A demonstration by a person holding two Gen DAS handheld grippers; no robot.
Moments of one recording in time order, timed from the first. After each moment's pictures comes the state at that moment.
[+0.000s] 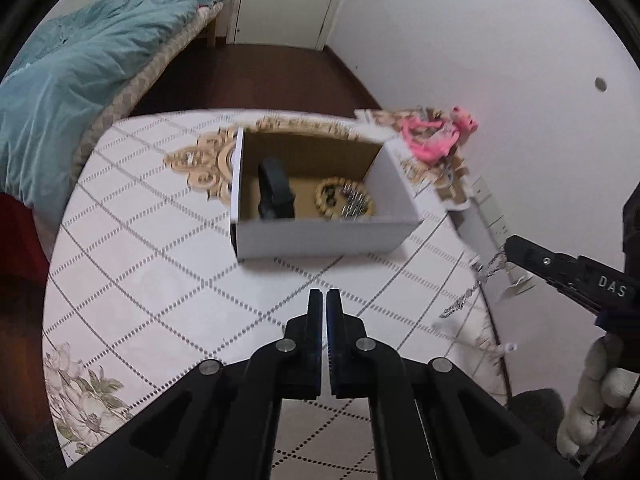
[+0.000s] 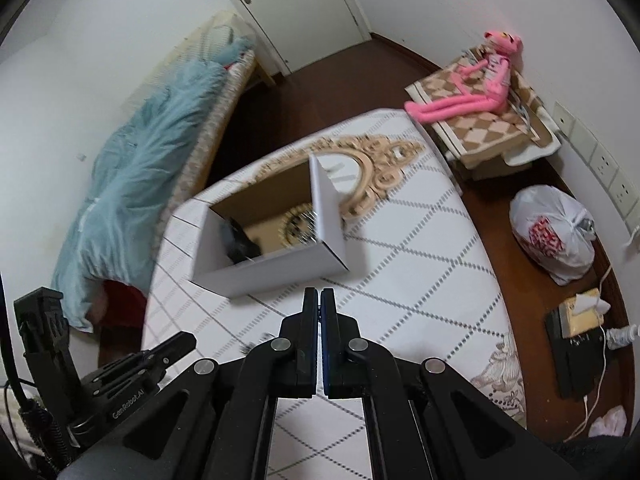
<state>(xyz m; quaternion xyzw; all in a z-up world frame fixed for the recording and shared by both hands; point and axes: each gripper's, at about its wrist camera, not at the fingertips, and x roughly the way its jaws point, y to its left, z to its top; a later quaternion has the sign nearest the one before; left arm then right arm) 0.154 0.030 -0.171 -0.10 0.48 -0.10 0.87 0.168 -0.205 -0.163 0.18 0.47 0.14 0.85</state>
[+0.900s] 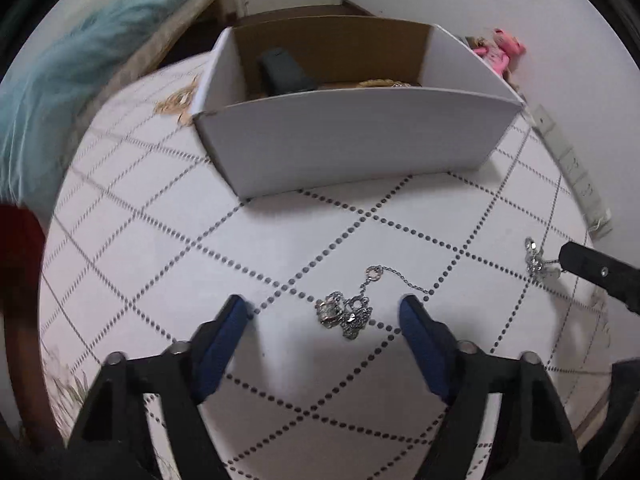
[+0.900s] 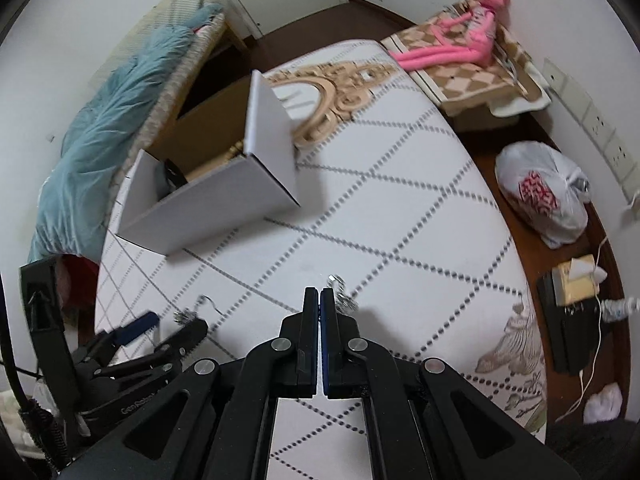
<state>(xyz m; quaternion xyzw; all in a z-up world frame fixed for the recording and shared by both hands) 0.169 -0.005 -0.279 0.03 0.54 -0.04 0.84 0.166 -0.205 -0.263 0.16 0.55 0.09 0.82</state>
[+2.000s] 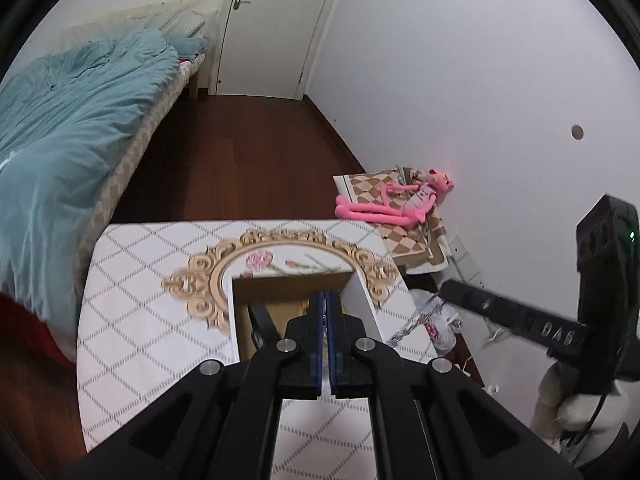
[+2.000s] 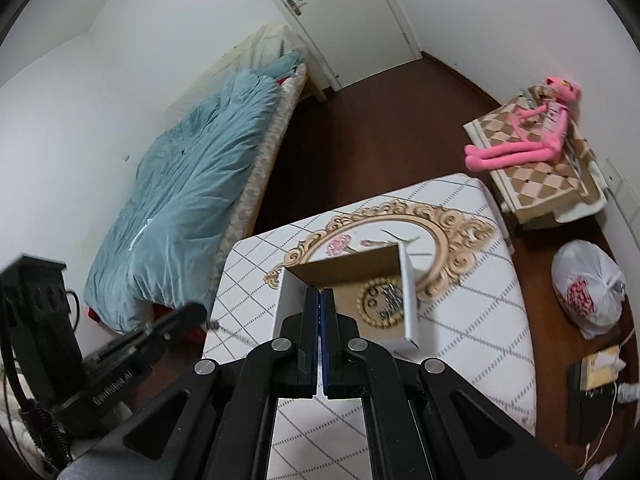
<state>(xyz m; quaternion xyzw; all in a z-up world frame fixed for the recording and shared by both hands) 0.231 0.037 -0.077 -0.10 0.42 -0.13 0.89 0.239 -0.165 -0.095 0.17 0.45 0.21 0.85</state>
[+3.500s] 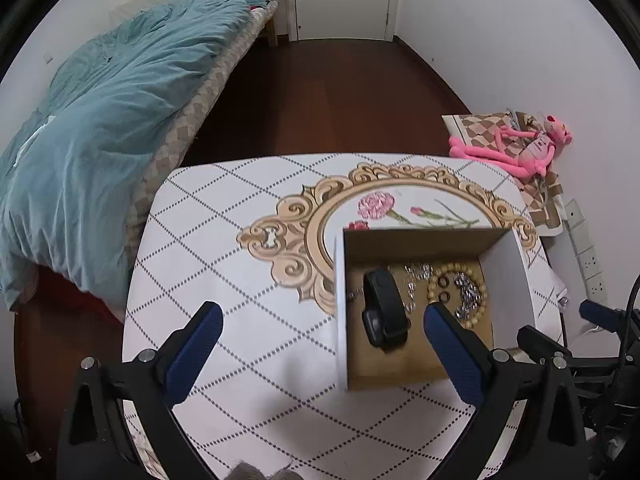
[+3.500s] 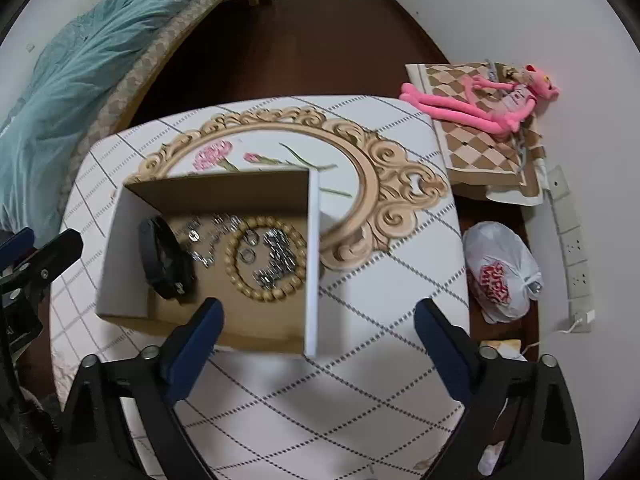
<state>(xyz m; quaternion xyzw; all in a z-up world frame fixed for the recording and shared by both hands) 0.270 0.051 -0.174 -0.02 0.52 0.04 0.85 0.293 -0.130 -0.205 -0.04 0.59 0.06 0.81</state>
